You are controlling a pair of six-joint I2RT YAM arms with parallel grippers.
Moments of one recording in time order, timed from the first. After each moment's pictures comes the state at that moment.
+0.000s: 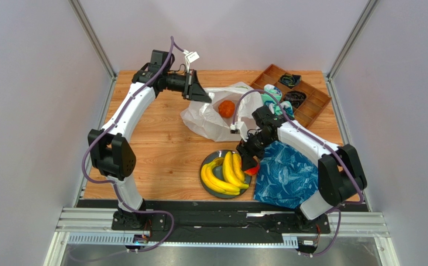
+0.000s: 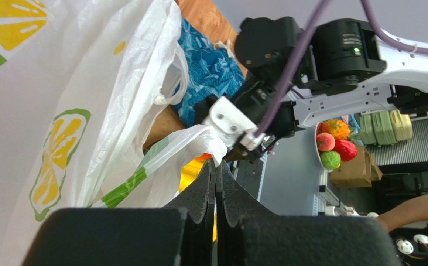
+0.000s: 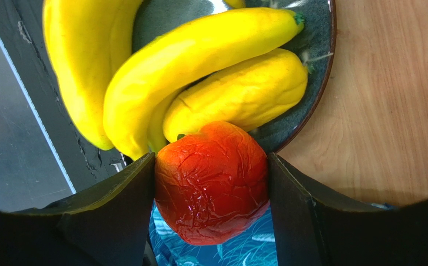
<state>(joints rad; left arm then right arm) -0.28 1.82 1.79 -0.68 1.15 -0.17 0.48 1.54 1.09 -0.87 -0.63 -0.53</state>
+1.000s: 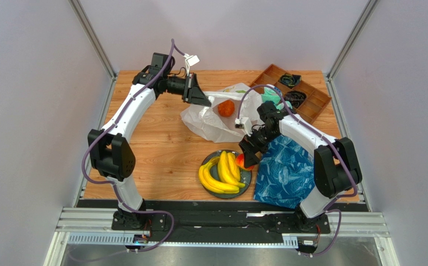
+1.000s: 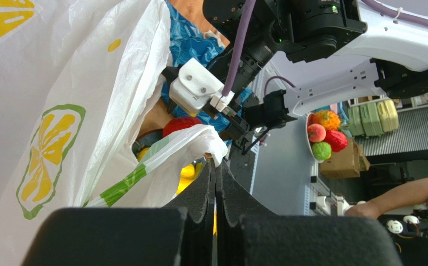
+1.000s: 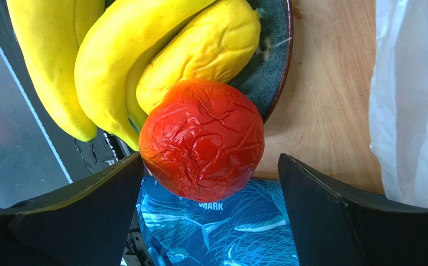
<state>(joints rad) -0.28 1.80 1.74 -0.70 1.19 -0.14 0.40 1.64 1.16 -0.92 -0.65 -0.57</state>
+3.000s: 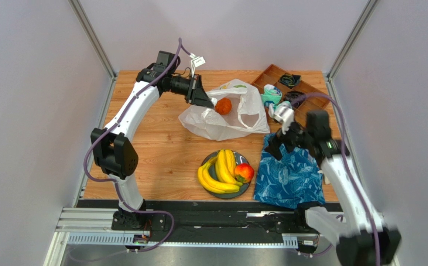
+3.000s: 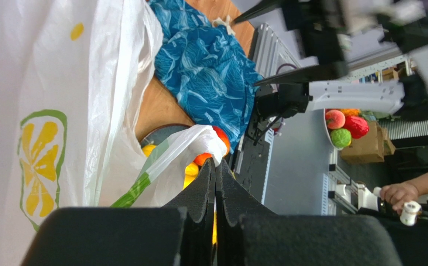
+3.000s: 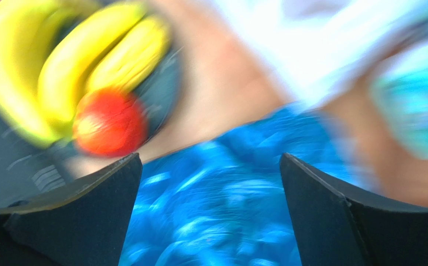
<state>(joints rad) -0.33 1.83 1.82 -0.83 1.14 -0.01 0.14 1.16 0.98 -0.78 -0.64 -0.56</state>
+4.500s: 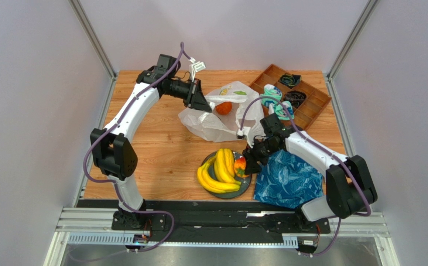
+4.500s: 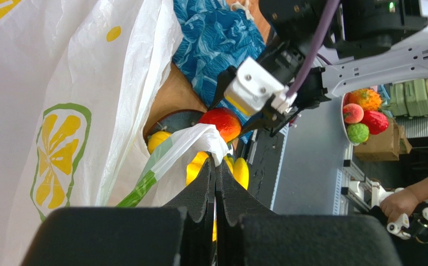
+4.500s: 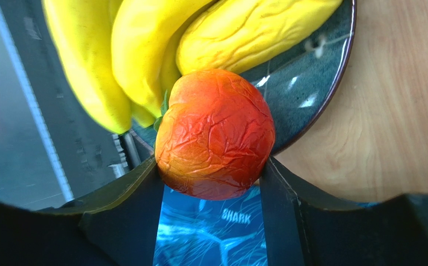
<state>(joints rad) -0.33 1.81 1.79 -0.88 1.08 0.07 0.46 1.43 0.90 -0.70 -0.68 -0.53</state>
